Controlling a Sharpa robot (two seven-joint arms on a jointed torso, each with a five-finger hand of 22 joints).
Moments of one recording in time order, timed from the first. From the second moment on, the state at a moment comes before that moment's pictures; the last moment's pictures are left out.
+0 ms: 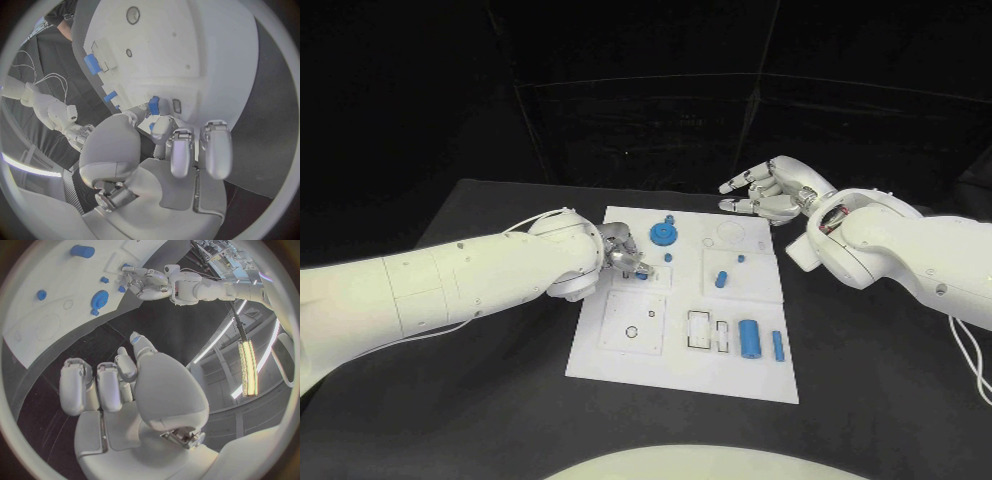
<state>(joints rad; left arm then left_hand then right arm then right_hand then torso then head) 1.23 -0.64 -0.11 1.39 -1.09 -0.08 -0.52 1.03 -0.14 0.52 0.08 0.17 1.00 0.01 0.61 0.61 1.39 -0.06 1.18 1.12 1.47 -0.11 1.57 1.31 0.05 1.47 0.01 1.45 1.31 1.27 -0.82 -0.05 1.49 -0.85 -0.38 0.04 1.42 0.00 0.01 0.09 0.36 0.90 0.17 0.10 0.07 1.32 0.07 1.17 1.20 1.46 0.00 1.40 1.29 0.05 1.41 0.11 1.44 1.31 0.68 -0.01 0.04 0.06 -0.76</state>
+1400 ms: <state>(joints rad) 1.25 -0.61 -0.11 1.35 -1.09 0.00 -0.55 0.97 -0.14 0.42 0.14 0.17 1.03 0.01 0.61 0.60 1.40 -0.06 1.20 1.15 1.47 -0.11 1.57 1.31 0.05 1.47 0.00 1.46 1.31 1.27 -0.82 -0.05 1.49 -0.85 -0.38 0.04 1.42 0.00 0.01 0.10 0.36 0.90 0.17 0.10 0.07 1.32 0.07 1.17 1.20 1.46 0.00 1.40 1.29 0.05 1.41 0.11 1.44 1.31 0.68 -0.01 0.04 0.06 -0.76</state>
